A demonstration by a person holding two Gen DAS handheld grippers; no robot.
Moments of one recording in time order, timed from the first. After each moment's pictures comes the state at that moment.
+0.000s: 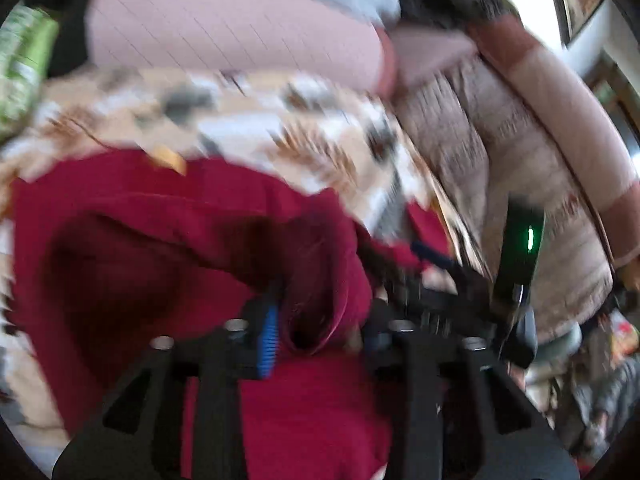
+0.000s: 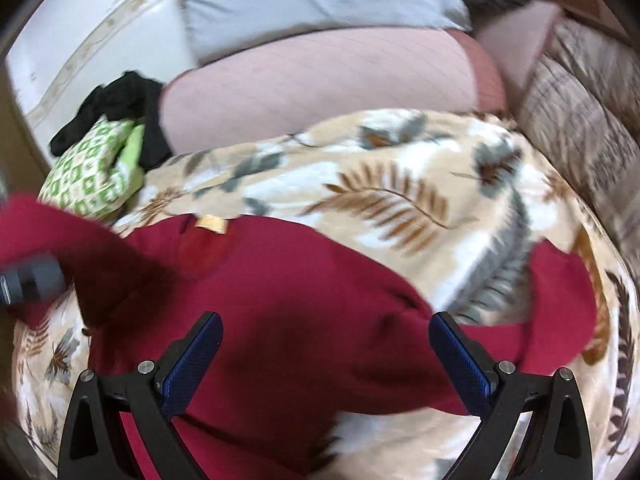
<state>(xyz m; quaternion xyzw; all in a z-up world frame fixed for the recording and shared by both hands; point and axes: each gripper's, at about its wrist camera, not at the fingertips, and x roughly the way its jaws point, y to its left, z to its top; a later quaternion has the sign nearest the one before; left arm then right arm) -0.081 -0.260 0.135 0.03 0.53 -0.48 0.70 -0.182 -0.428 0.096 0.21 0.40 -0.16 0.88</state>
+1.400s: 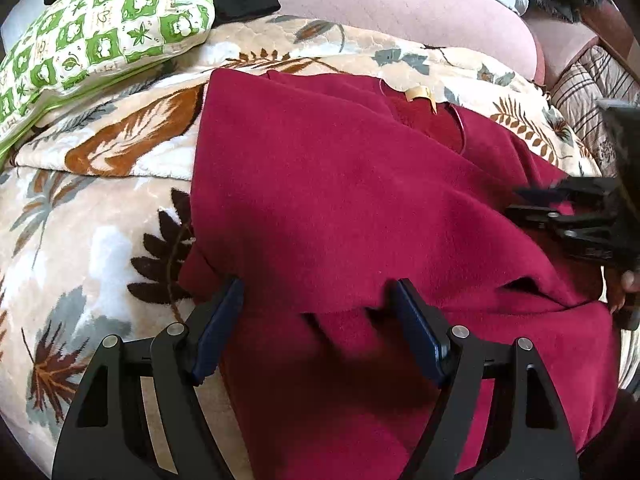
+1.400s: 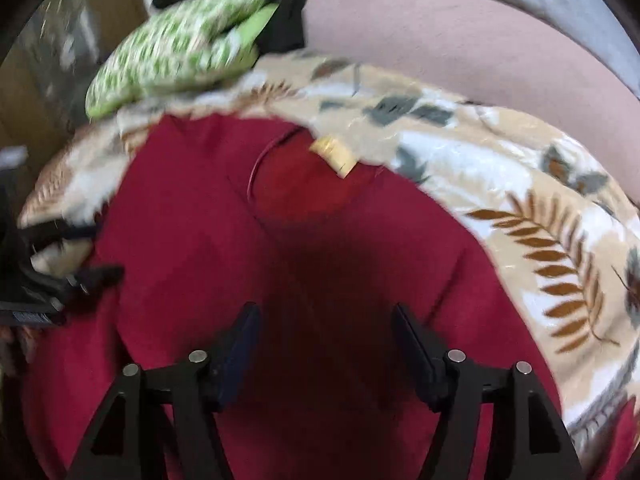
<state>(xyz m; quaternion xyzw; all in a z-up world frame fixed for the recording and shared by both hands) -0.018 -0.122 0.033 0.12 0.48 -0.28 0.82 -0.066 -0.354 0.033 0.02 0.50 0.10 0.86</state>
